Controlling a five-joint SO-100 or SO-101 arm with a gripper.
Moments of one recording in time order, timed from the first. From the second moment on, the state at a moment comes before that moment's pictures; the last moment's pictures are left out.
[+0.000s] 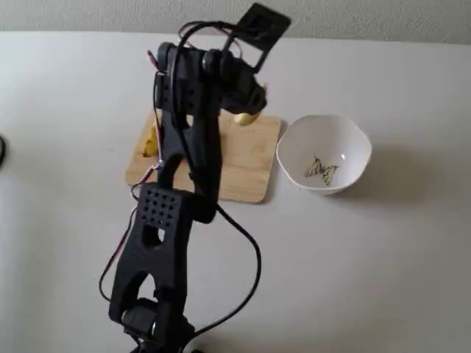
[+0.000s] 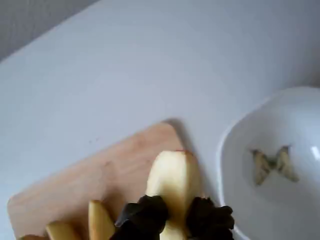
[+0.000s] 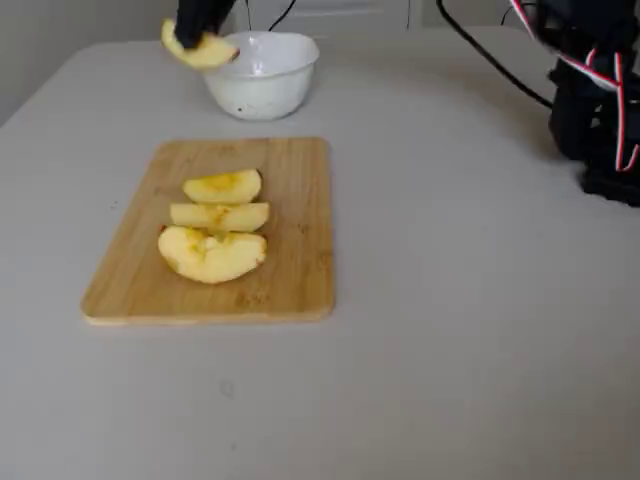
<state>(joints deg) -2.1 36.6 -10.9 101.9 -69.7</state>
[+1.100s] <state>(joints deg) 13.3 32.7 -11.4 102.1 -70.0</state>
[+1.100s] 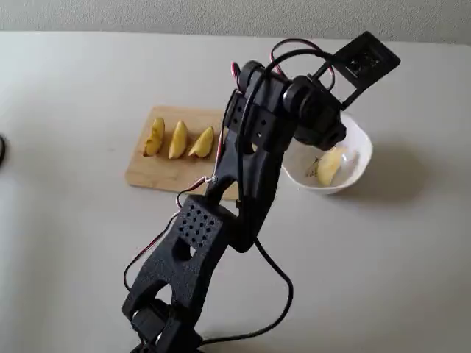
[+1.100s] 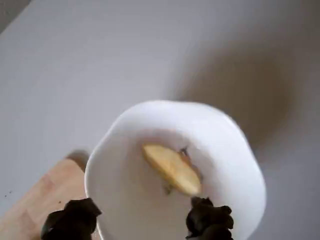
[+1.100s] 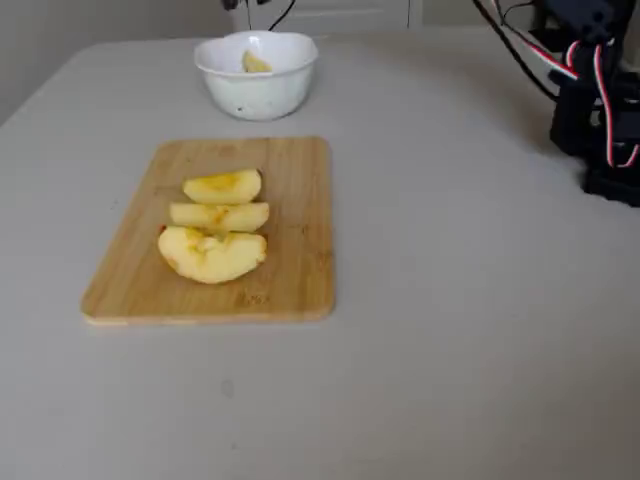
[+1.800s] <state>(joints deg) 8.7 46.7 -11.2 102.1 -57.6</state>
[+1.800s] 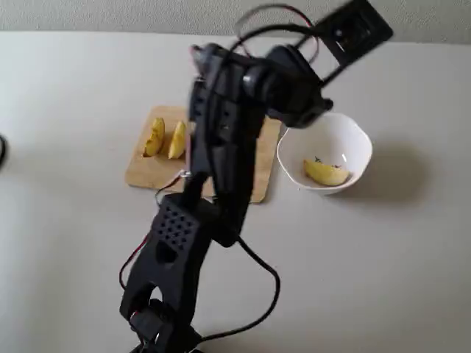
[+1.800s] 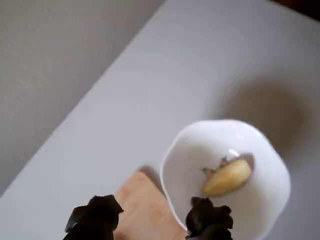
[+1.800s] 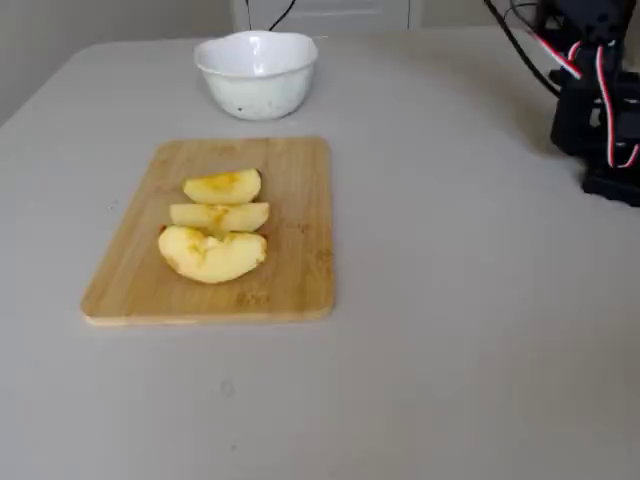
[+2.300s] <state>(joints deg) -3.4 98.8 25.0 102.3 -40.5</state>
